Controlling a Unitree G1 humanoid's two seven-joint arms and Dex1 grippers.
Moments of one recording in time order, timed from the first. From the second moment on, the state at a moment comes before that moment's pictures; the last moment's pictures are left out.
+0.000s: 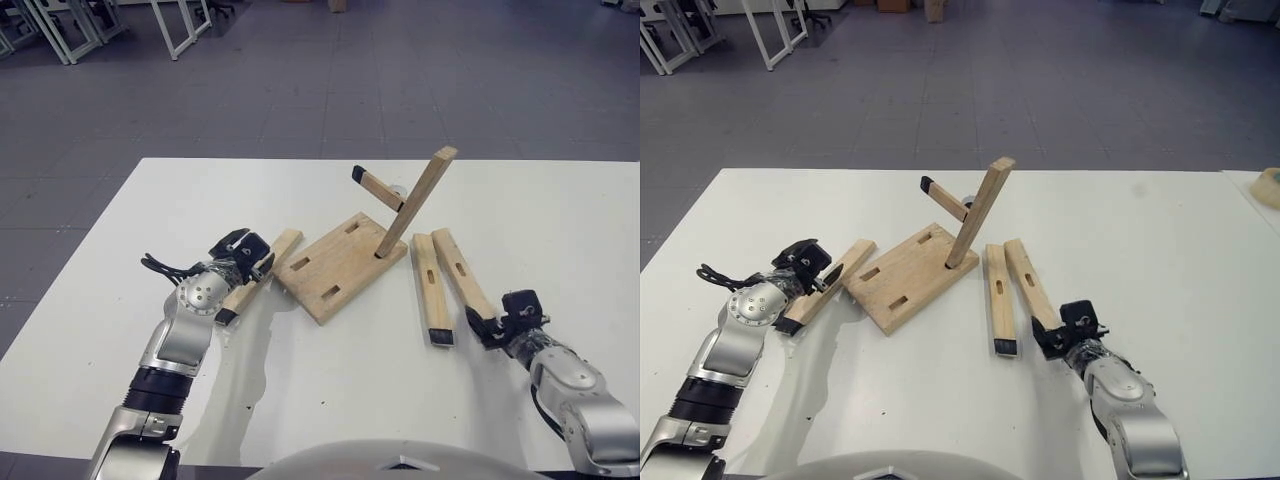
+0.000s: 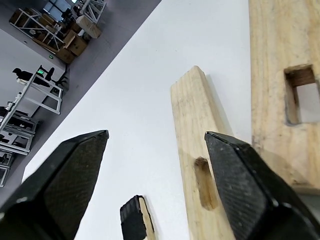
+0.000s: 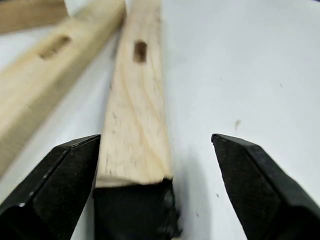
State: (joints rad) left arm -0.13 0.53 -0.12 0.00 0.26 0.30 -0.43; right arm 0.32 -0.44 -0.08 -0.46 0.19 0.67 0.19
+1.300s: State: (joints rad) left arm -0.07 0.56 -0.25 -0.19 0.15 0.50 -0.66; right arm 0.27 -0.41 -0.14 -0.30 0.27 0.51 0.38
